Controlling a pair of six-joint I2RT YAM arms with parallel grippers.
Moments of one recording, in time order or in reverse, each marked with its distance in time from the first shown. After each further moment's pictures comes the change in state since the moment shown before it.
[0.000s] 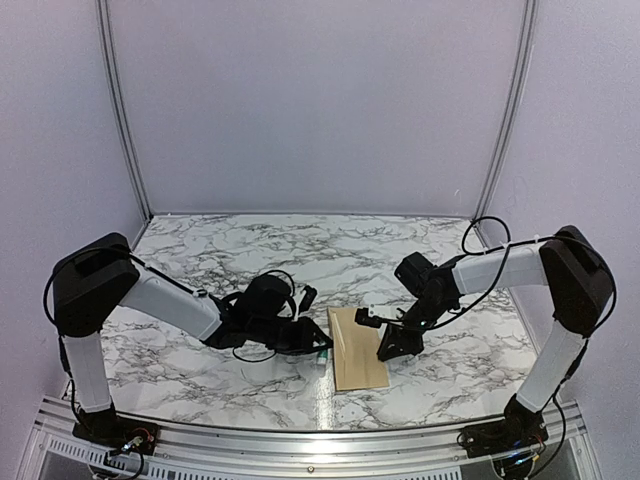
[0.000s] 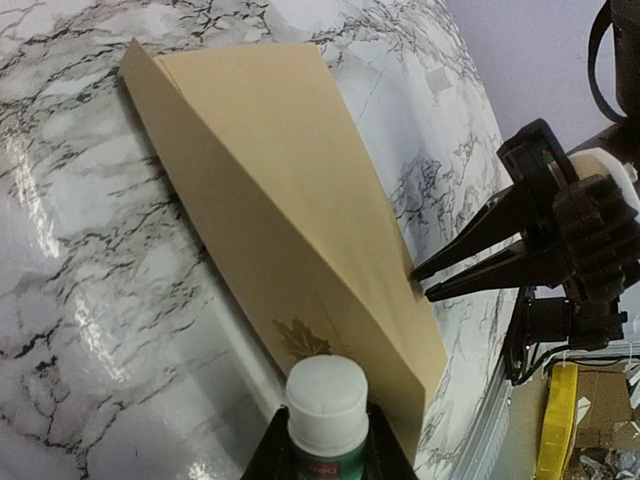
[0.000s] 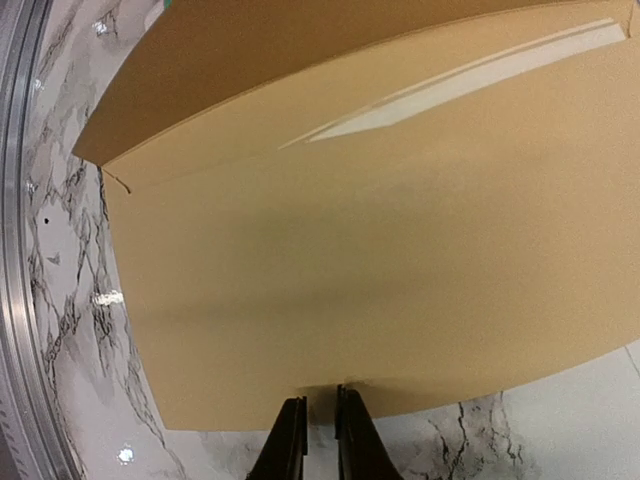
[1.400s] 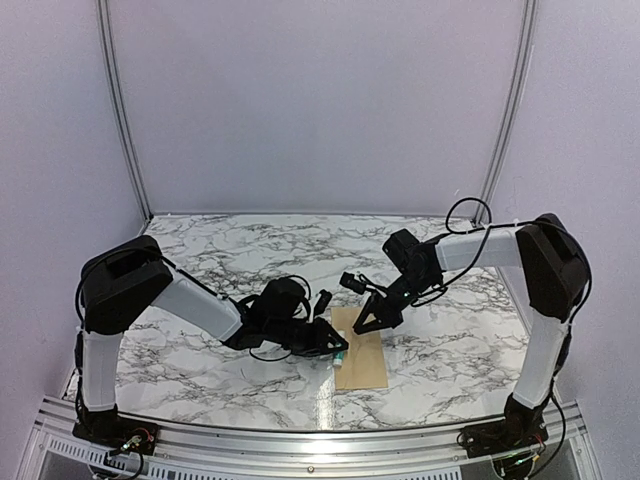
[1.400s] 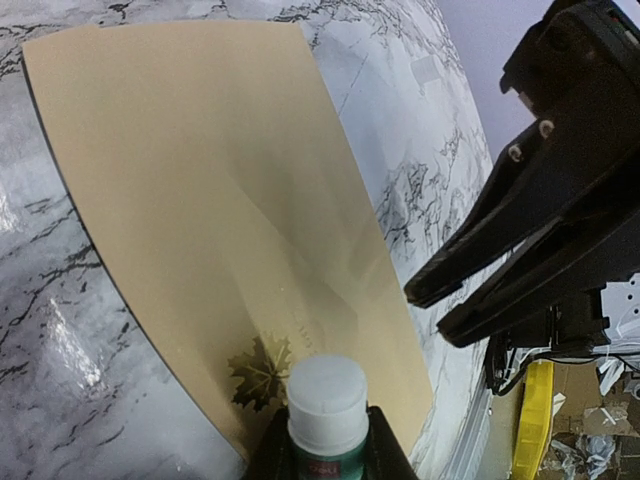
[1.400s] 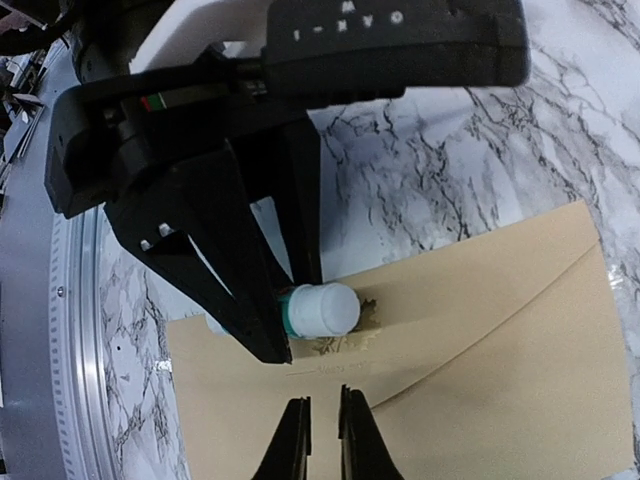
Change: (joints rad) left arm -0.007 0.168 0.122 0.092 0.094 -0.053; right arm -0.042 0.161 0.266 -0.038 -0.255 0.092
